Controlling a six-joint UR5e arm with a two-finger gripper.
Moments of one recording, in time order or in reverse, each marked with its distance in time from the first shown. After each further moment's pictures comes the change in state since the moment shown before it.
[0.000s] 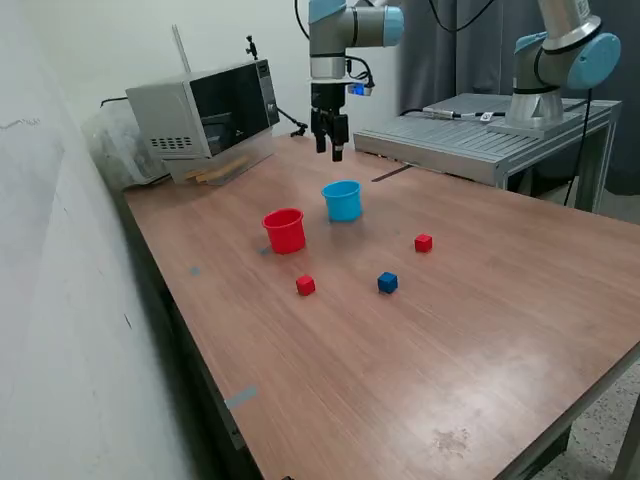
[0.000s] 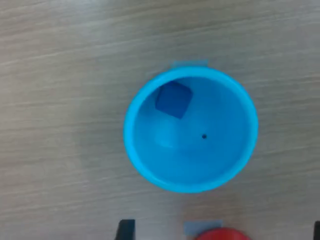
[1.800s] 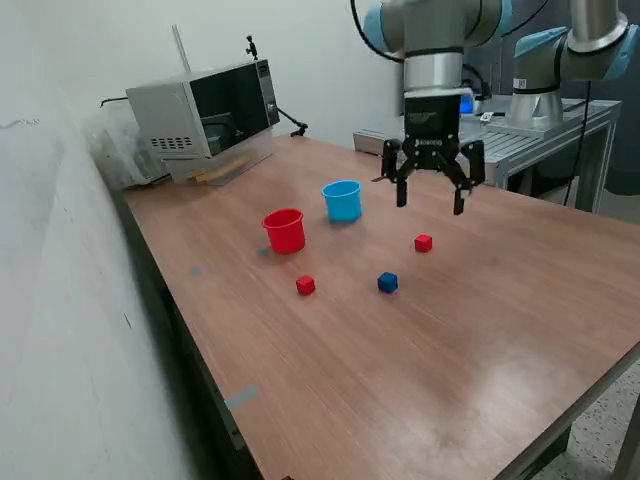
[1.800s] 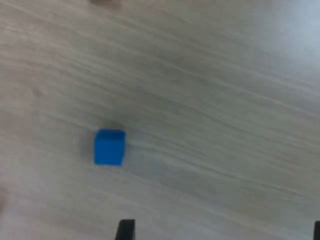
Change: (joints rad) arm 0.527 0.246 -0.364 0.111 0.013 0.055
